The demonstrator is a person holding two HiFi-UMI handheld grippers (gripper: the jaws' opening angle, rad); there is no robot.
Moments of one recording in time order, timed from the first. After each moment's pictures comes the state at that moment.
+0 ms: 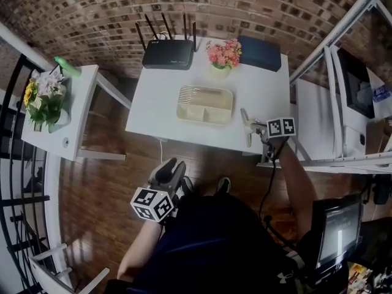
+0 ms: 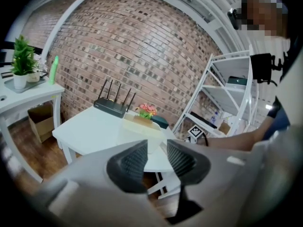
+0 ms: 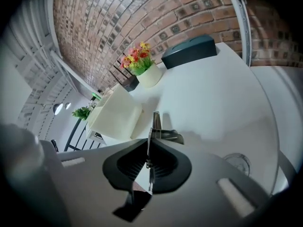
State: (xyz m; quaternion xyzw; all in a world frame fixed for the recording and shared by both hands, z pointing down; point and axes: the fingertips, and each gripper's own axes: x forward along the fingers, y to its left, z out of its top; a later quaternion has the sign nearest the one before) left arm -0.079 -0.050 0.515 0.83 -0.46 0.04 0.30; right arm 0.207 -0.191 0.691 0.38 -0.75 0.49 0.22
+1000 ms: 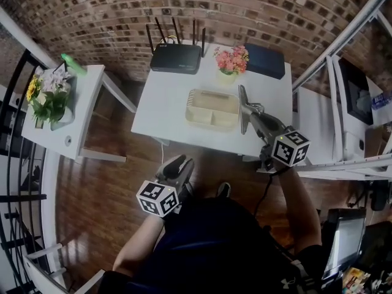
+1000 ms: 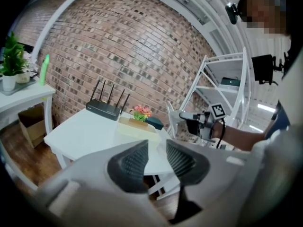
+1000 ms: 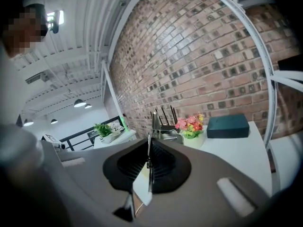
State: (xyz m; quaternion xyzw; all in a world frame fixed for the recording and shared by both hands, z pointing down) left arm -0.076 -0.062 0.506 0.86 -0.42 0.03 0.29; right arm 0.118 -0.190 0.456 0.41 -0.88 0.23 0.06
